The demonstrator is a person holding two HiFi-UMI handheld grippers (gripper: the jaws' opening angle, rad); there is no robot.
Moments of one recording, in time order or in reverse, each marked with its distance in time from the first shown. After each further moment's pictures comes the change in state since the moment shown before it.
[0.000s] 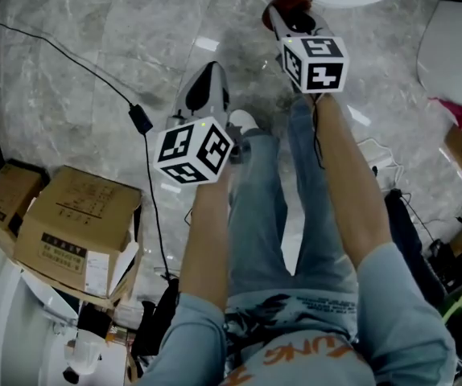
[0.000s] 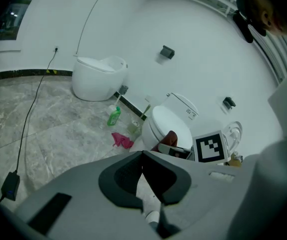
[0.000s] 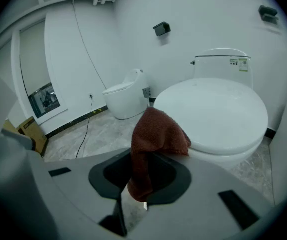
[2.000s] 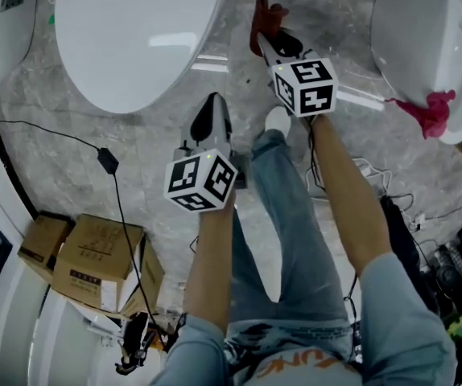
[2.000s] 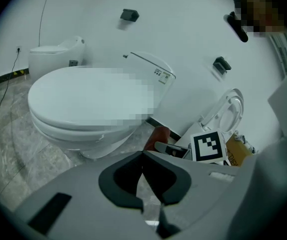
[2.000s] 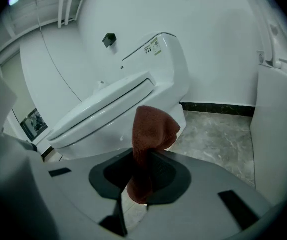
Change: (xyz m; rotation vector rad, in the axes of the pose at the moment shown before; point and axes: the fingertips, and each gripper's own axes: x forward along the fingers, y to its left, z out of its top) left arm 0.246 -0.316 -0.112 0.147 0.166 -0.028; right arm -0.076 -0.398 -0.047 0.226 -0.025 -0.021
